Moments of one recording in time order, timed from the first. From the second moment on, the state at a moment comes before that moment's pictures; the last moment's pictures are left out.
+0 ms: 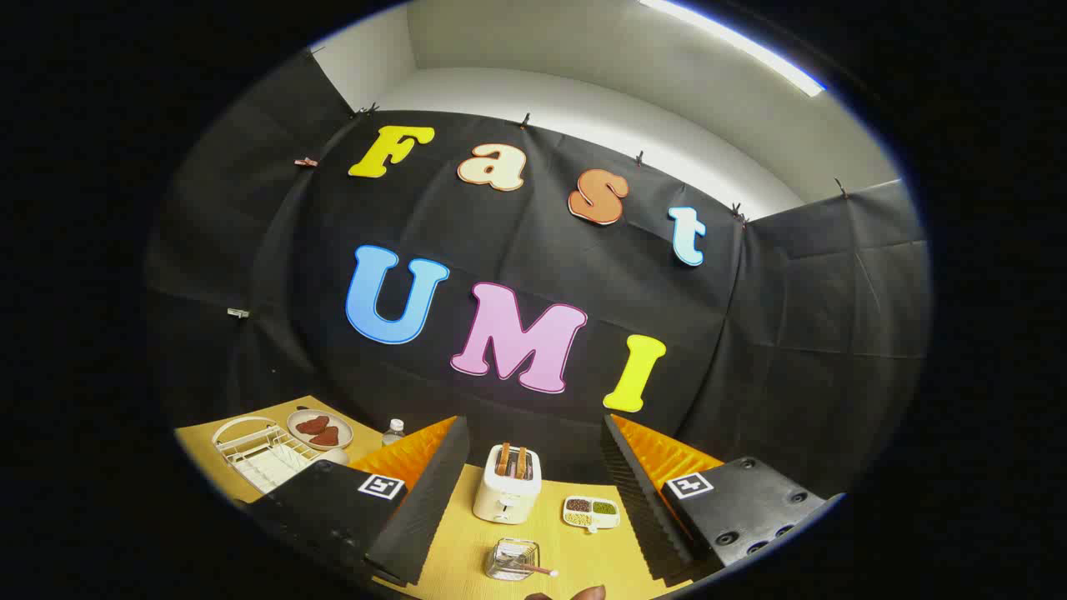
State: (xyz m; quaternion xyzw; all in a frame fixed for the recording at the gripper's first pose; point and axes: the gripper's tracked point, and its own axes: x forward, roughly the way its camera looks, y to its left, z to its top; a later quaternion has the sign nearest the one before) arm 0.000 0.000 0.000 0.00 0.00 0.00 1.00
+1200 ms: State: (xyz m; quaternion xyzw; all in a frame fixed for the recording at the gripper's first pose) arm 0.040 0.092 0.014 0.05 0.03 0.07 1.00
